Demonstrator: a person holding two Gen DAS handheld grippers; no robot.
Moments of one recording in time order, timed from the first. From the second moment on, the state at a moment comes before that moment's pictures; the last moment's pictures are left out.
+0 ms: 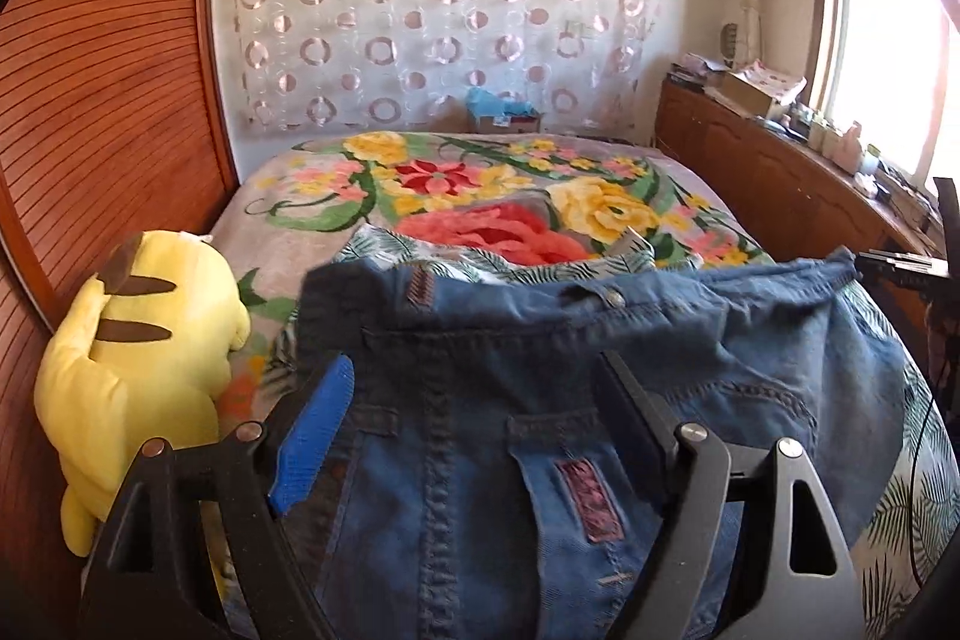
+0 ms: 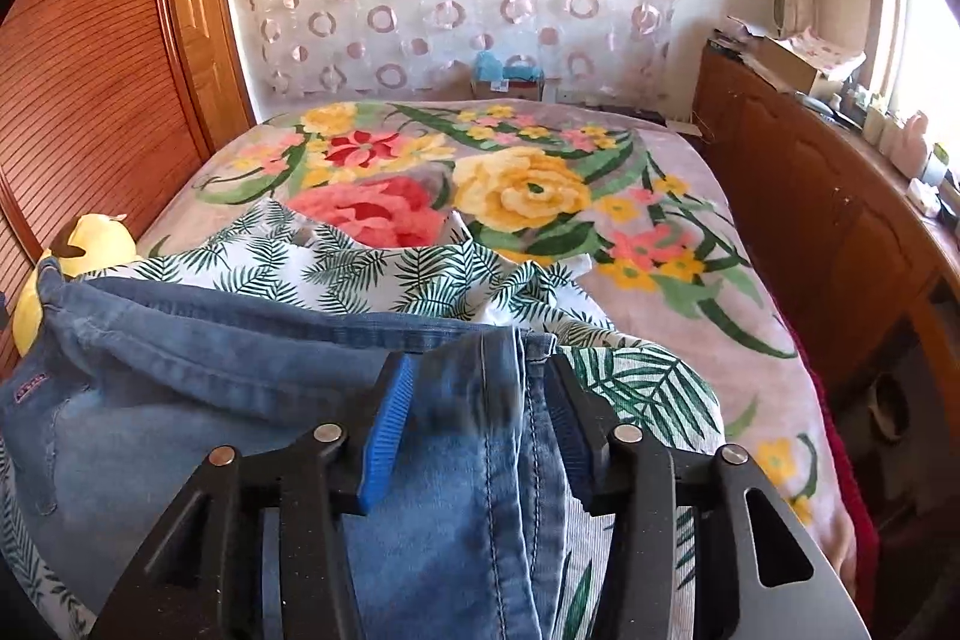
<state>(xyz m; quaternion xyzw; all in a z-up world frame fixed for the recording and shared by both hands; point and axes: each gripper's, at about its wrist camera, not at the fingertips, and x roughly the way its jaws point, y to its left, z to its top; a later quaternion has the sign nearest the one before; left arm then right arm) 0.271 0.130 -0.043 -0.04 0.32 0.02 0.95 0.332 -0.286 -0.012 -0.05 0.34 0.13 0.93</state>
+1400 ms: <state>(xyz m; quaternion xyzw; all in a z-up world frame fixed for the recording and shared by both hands) 0.209 0.100 -0.052 -0.04 0.35 0.01 0.94 0.272 -0.337 -0.046 -0.02 0.39 0.14 0.91</state>
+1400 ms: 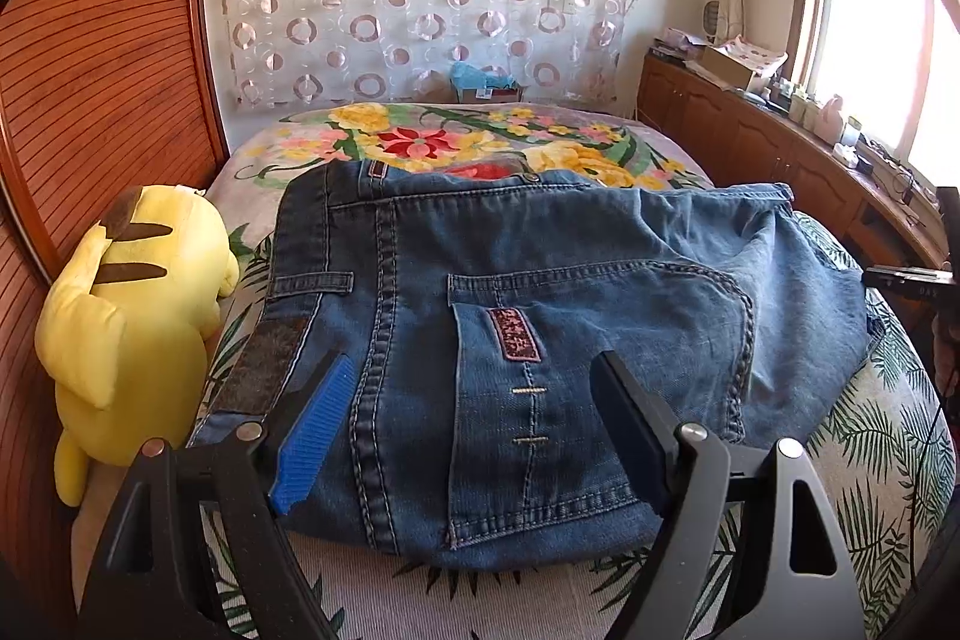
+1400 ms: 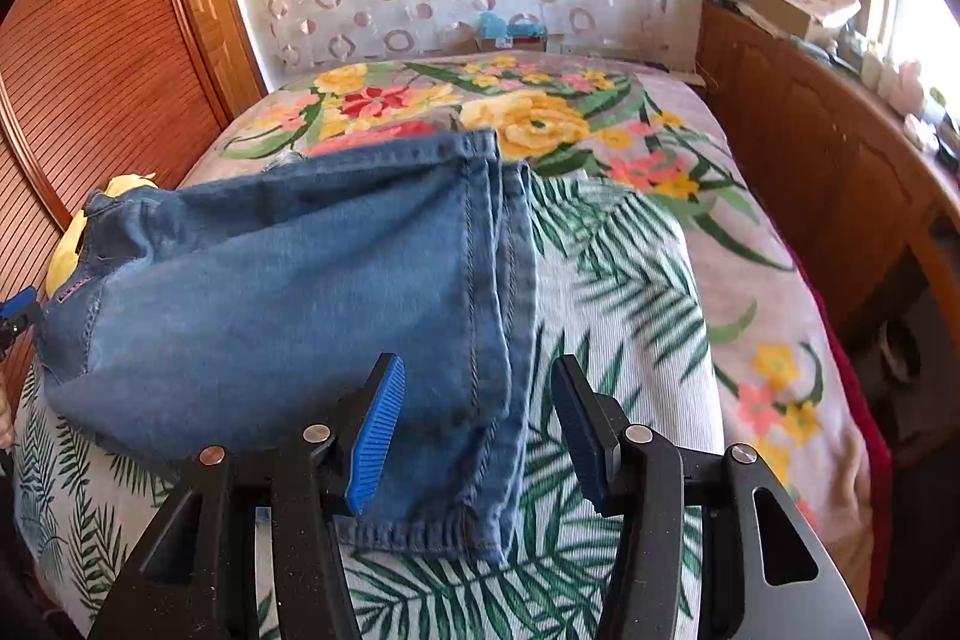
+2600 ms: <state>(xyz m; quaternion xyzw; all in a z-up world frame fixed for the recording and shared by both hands) 0.191 0.156 -0.077 -0.04 0.37 0.08 0.92 0.251 -0.343 -0.061 0.01 0.43 0.11 0.90</state>
